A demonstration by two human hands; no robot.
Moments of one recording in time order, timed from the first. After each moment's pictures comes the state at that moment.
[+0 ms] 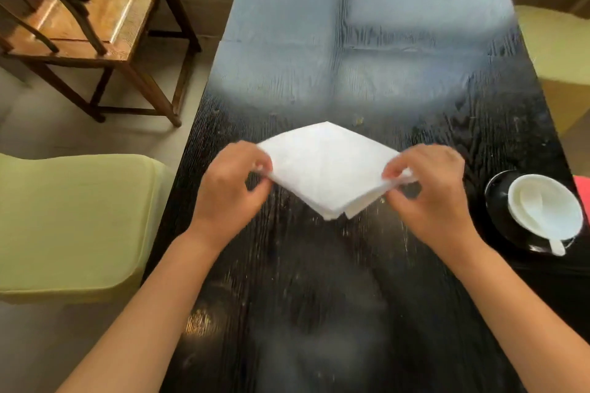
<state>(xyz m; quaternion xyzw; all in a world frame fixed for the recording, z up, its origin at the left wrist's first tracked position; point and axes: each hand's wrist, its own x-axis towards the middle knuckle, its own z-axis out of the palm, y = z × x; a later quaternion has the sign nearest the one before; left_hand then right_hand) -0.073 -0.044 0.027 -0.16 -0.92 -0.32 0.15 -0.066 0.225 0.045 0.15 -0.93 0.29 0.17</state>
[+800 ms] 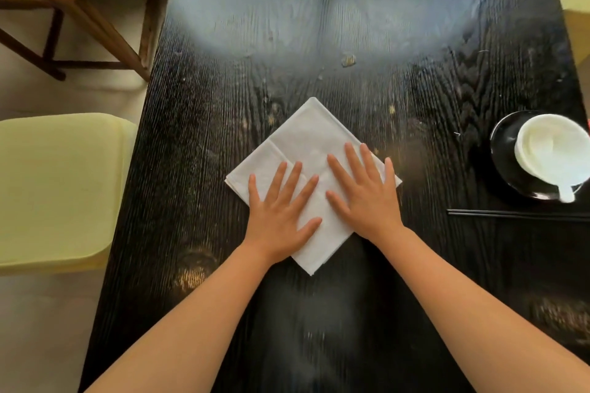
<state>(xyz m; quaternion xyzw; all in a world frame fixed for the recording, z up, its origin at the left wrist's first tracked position) -0.005 0.024 -0.132 -0.19 -0.97 -0.10 -0.08 -0.031 0.219 -0.121 0.12 -0.99 0.07 -0.08</state>
